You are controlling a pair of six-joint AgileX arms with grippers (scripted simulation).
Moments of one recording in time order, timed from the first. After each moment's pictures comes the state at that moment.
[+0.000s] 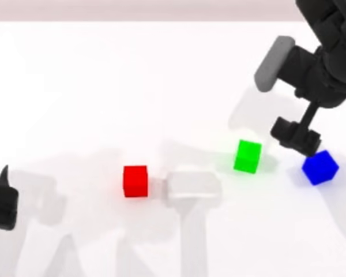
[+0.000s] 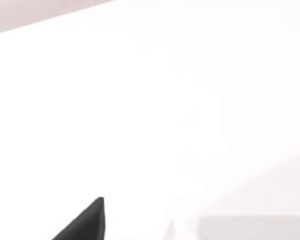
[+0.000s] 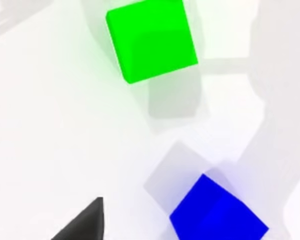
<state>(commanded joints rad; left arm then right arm) -0.05 0.39 0.27 -0.28 -0.02 0.25 0.40 1.75 1.42 -0.98 0.00 -0.63</state>
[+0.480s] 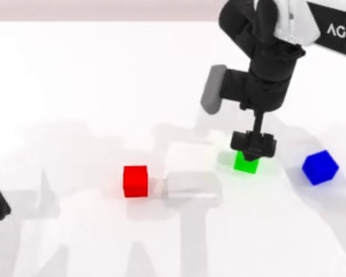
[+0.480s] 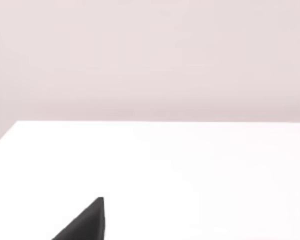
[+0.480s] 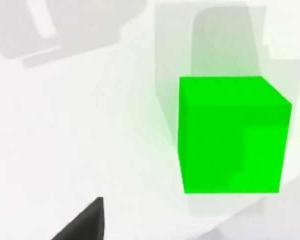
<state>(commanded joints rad) 0.02 0.01 0.01 -0.01 0.00 0.01 0.50 2.17 1.81 -1.21 0.00 -0.79</state>
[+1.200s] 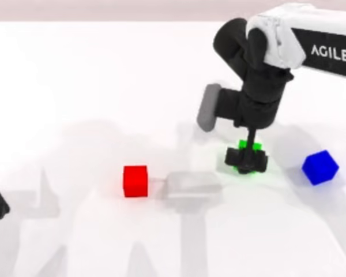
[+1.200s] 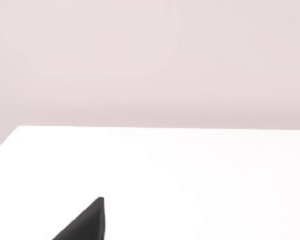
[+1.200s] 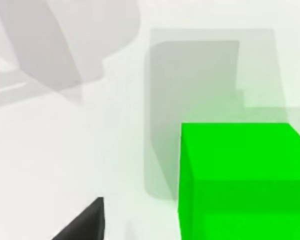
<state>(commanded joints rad) 0.02 0.00 0.00 0.00 0.00 0.00 0.50 2.22 1.71 -1.05 0.00 -0.79</state>
